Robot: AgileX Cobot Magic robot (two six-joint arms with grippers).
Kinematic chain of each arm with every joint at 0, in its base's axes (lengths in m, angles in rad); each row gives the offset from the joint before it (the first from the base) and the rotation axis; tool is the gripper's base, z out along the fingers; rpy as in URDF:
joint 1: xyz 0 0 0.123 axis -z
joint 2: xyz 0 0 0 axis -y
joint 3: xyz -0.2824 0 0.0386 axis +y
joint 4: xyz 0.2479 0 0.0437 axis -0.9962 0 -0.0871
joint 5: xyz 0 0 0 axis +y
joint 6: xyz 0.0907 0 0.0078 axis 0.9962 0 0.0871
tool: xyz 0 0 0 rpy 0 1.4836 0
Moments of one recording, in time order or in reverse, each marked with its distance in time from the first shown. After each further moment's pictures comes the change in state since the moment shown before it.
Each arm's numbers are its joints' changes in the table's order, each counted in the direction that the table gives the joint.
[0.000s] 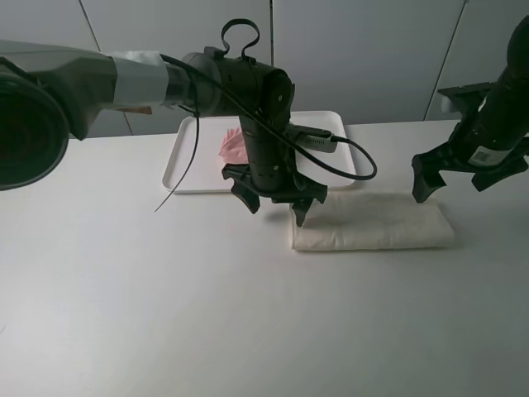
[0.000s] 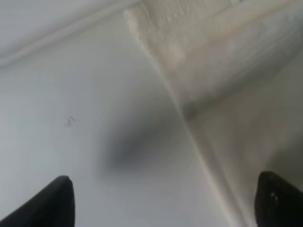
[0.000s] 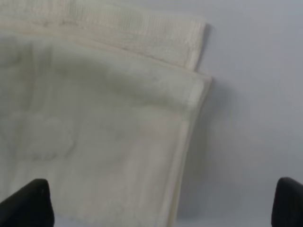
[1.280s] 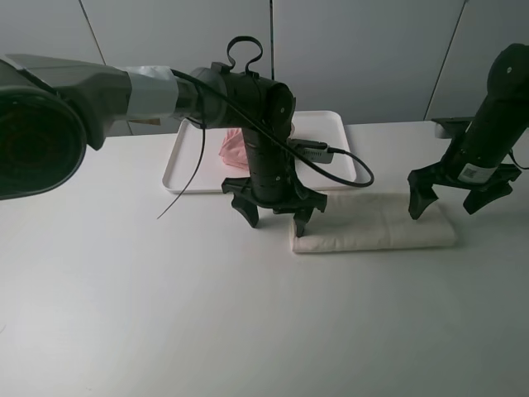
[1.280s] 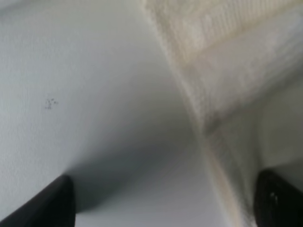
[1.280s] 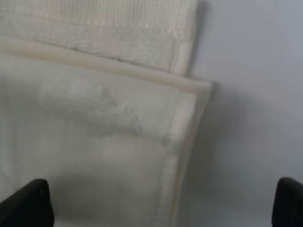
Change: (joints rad) left arm 0.000 -0.036 -0.006 0.035 0.019 -0.036; right arm 0.080 -0.217 -0.098 -0.099 0.034 -0.073
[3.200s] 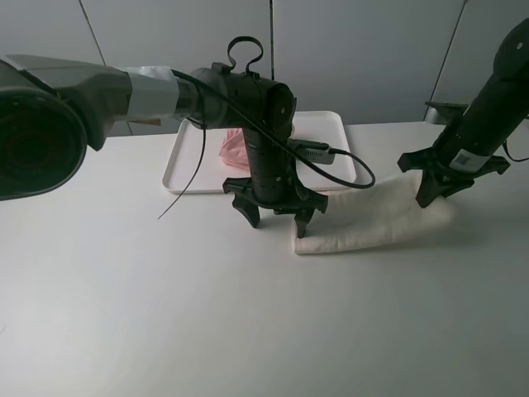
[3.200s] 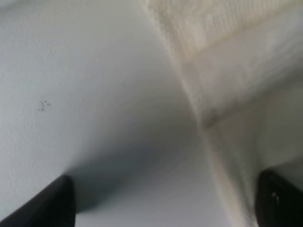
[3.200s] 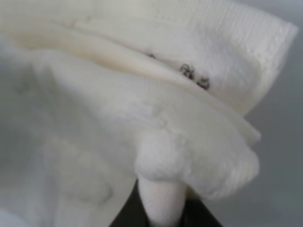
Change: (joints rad) left arm 0.000 -0.001 -0.001 -0.006 0.002 0.016; right arm -0.026 0.104 0.009 -0.186 0.059 -0.086
